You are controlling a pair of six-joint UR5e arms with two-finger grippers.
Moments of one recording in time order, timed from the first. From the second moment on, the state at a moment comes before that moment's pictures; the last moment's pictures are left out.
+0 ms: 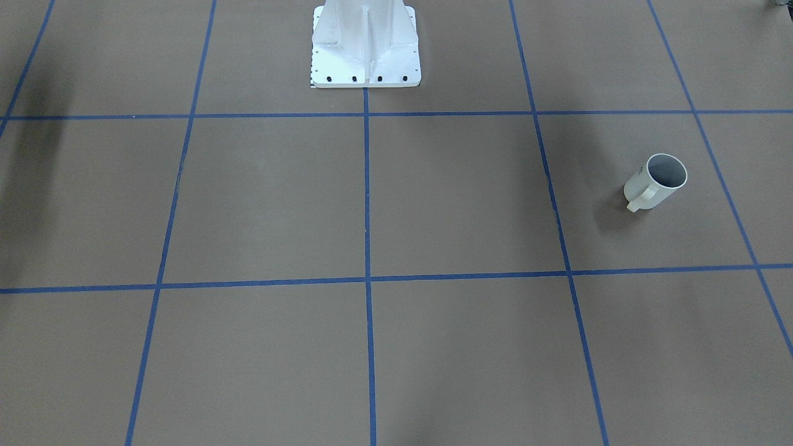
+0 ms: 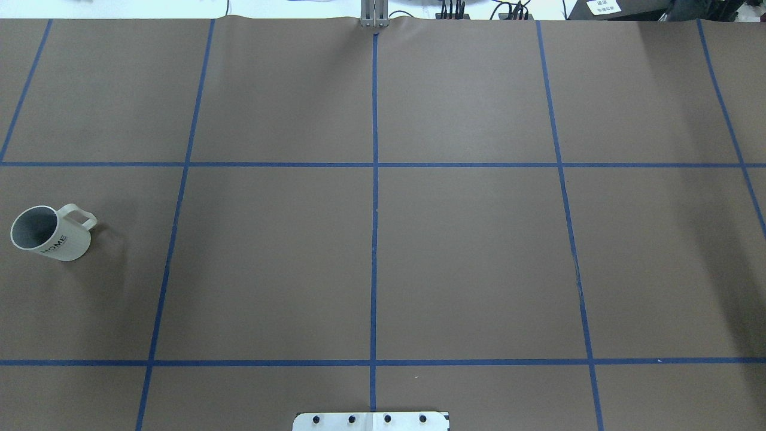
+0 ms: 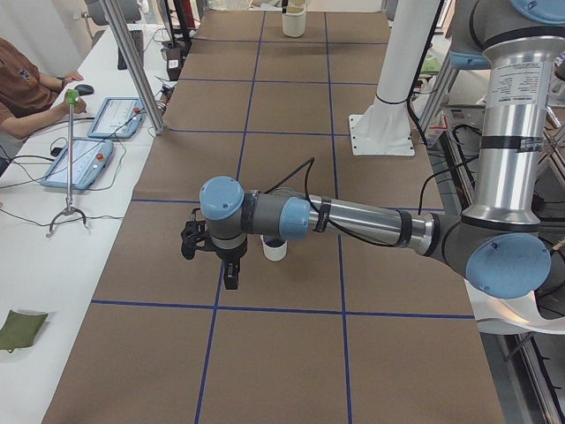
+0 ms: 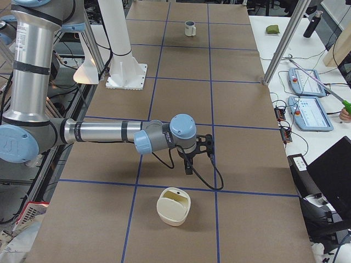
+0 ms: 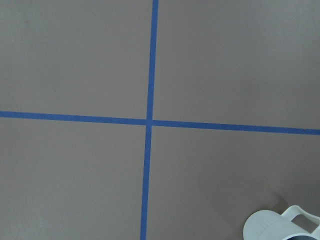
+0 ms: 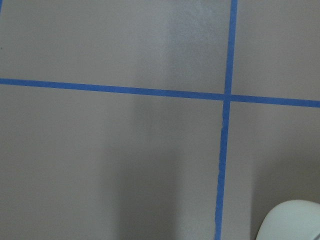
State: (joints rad) left arm -1.56 -1.59 -1.71 -1.52 -2.39 -0.14; right arm 1.49 -1.76 1.79 -1.31 2.40 0.20
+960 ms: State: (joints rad) left arm -1.56 -1.58 -1.73 -1.52 -2.39 -0.14; right arm 1.39 -1.74 1.77 -1.32 2.32 0.19
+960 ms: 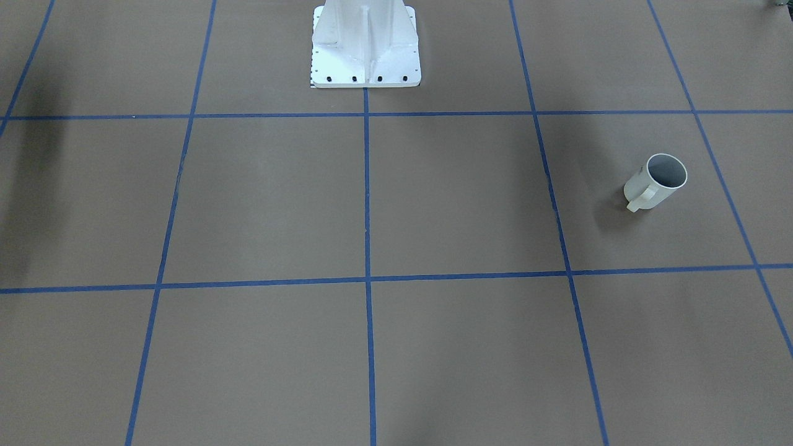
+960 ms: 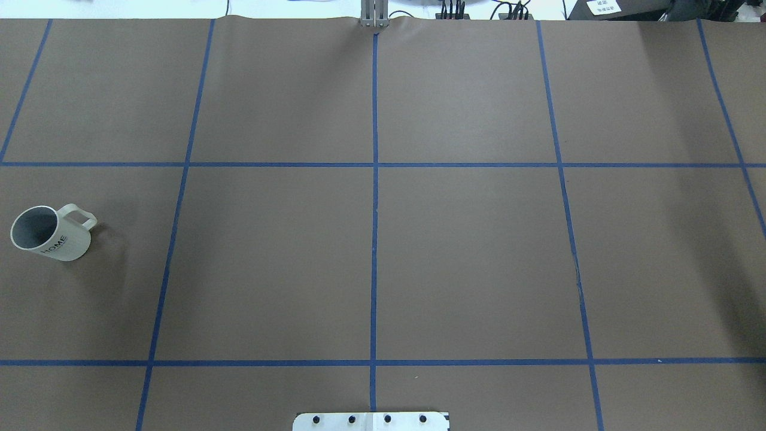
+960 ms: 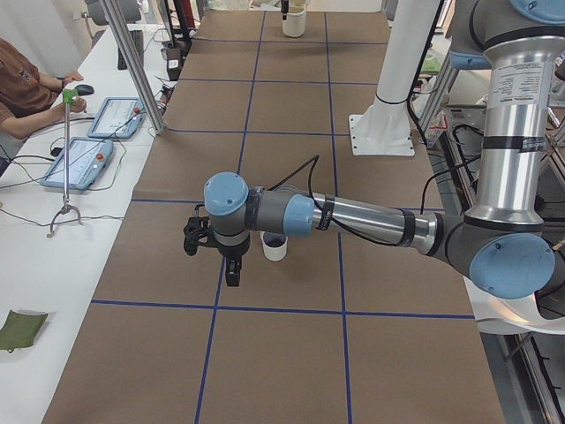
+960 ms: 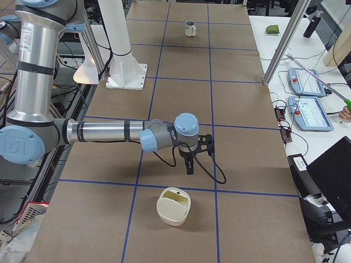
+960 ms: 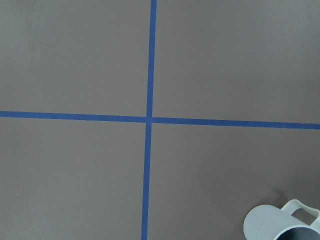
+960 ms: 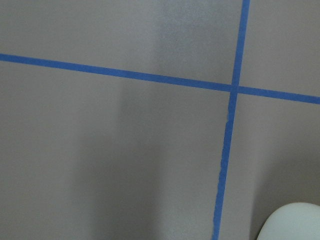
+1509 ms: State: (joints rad) left arm -1.56 -1.59 -1.71 -1.52 -2.31 -0.14; right arm 1.40 -1.70 1.75 -1.46 2.27 0.18
